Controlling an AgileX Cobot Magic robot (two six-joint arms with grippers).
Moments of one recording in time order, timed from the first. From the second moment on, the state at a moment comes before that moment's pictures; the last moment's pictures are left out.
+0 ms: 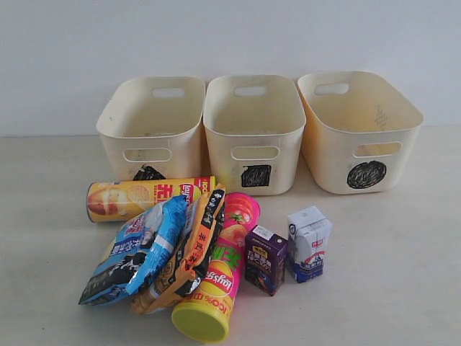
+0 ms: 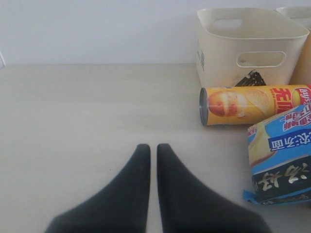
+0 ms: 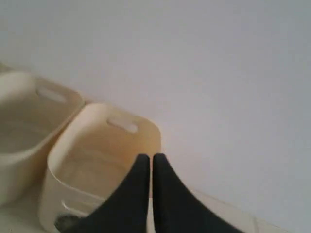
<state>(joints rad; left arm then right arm) 0.03 0.00 0.00 0.00 0.31 0.00 0.04 0.99 -0.73 -1.04 -0.09 0.65</state>
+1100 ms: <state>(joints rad) 0.03 0.00 0.00 0.00 0.31 0.00 0.72 1.25 -0.93 -0.01 0.65 -0.50</state>
